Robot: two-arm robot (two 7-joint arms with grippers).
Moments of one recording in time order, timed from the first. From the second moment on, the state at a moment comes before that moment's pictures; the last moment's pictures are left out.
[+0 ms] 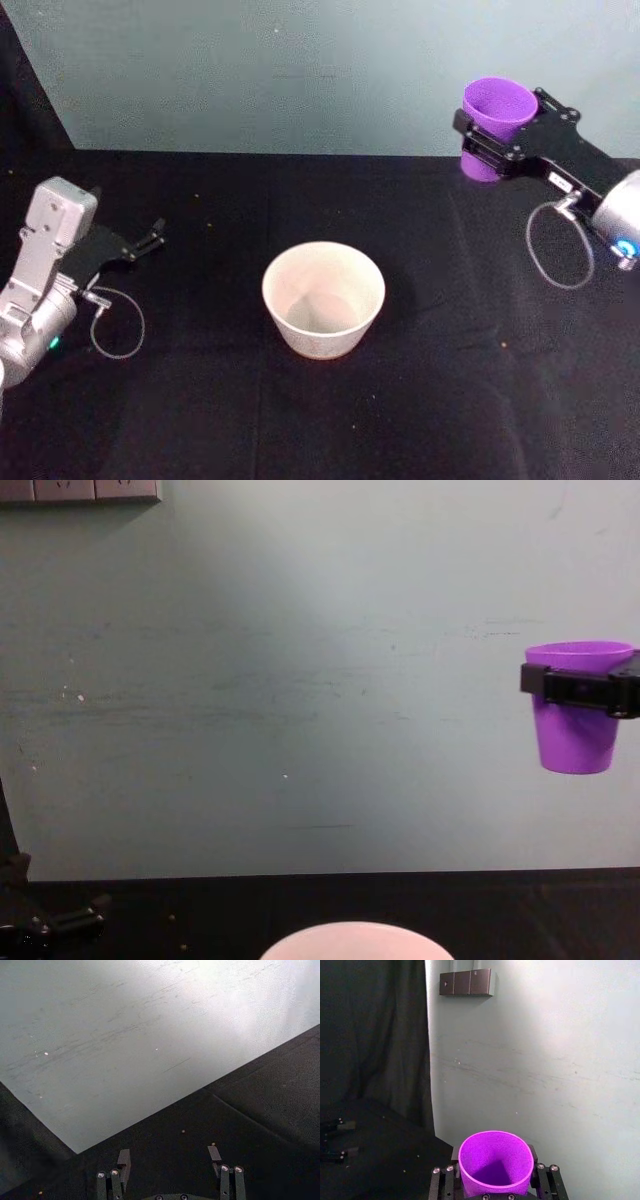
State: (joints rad) left arm -0.20 0.60 0.45 -1.41 -0.25 -0.12 0.03; right arm 0.26 0.53 -0.24 -1.65 0.44 0.05 0.40
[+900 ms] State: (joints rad) left arm -0.20 0.60 0.45 -1.41 -0.25 -0.12 0.03; right arm 0.43 0.49 -0.53 -1.48 -0.18 -0.02 0.28
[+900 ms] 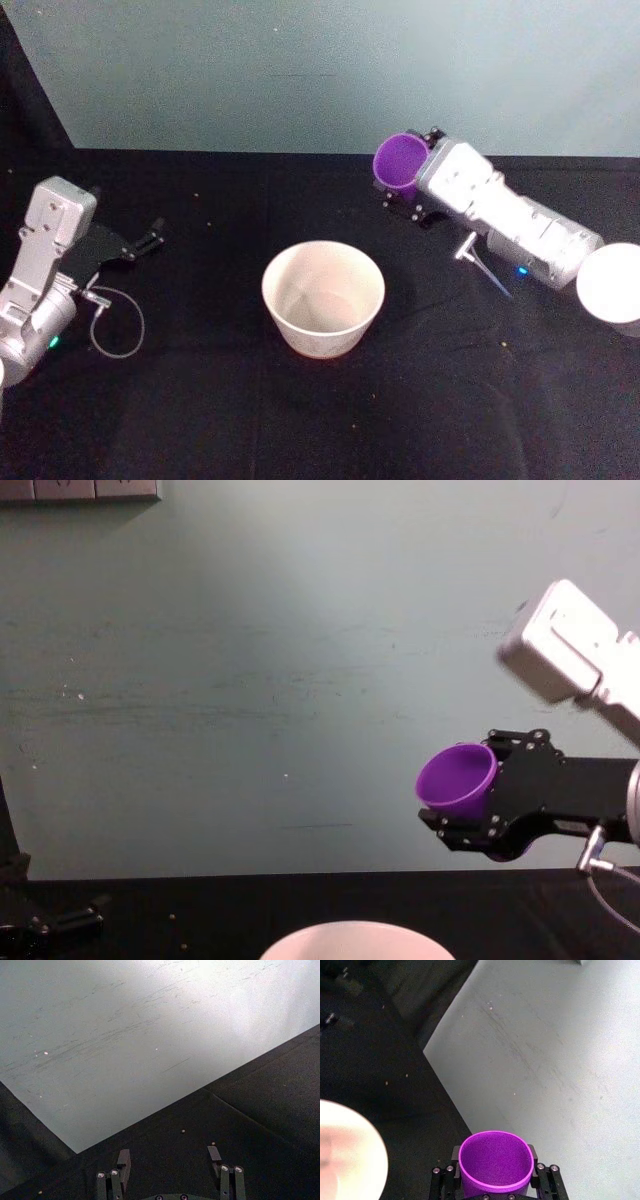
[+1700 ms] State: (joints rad) left arm -0.20 0.60 0.45 -1.41 -0.25 -0.12 0.03; right arm 0.42 0.54 -0.69 -1.56 -0.68 -0.04 0.15
